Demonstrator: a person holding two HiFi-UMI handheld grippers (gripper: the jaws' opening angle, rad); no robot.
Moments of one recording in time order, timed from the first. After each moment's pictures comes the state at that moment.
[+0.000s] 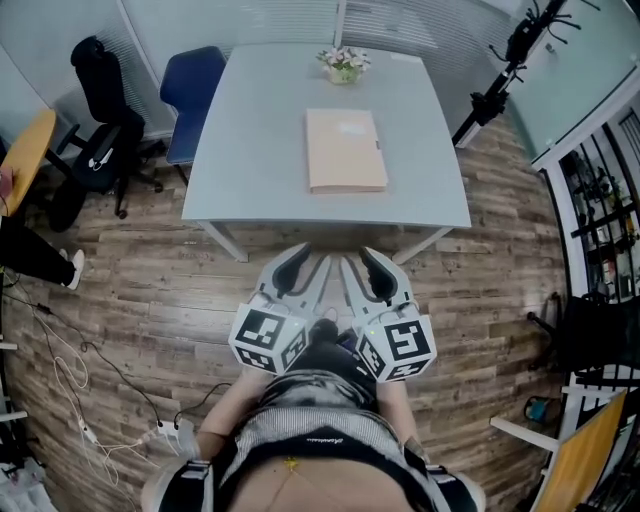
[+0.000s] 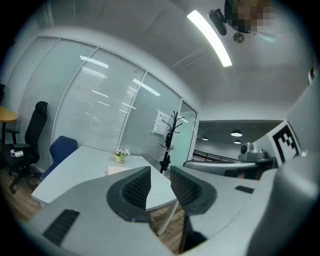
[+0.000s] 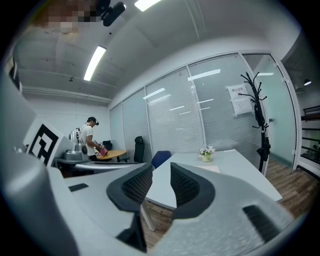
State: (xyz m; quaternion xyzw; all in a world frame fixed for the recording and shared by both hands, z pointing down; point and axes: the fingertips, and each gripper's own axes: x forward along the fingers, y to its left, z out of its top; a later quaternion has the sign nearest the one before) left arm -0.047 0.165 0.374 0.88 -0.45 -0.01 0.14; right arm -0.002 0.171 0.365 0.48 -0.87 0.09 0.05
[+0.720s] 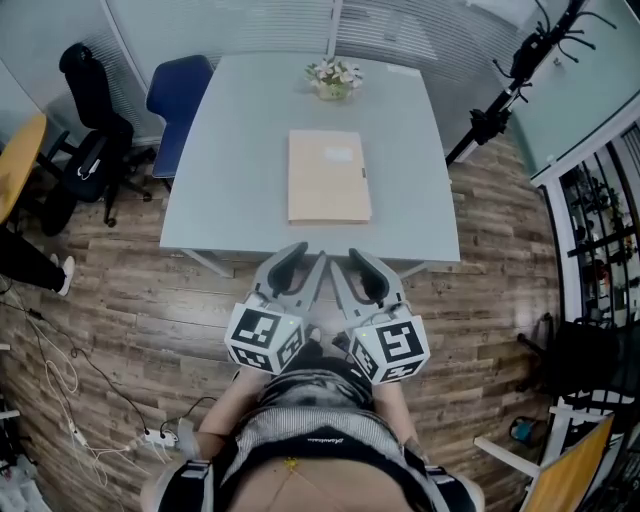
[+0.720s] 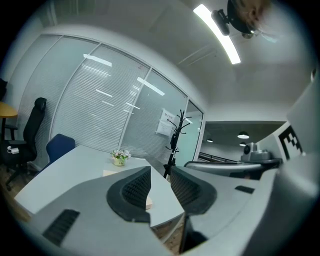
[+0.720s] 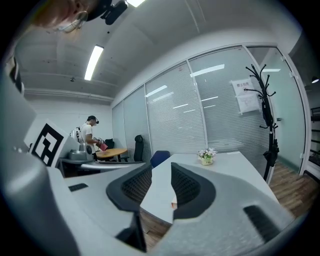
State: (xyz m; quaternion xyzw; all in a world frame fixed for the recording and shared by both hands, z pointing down) left arm -0.001 0.045 0.378 0.87 -0.47 -0.02 0.15; right arm 0.038 0.057 0.368 0.46 -0.88 0.09 0.06
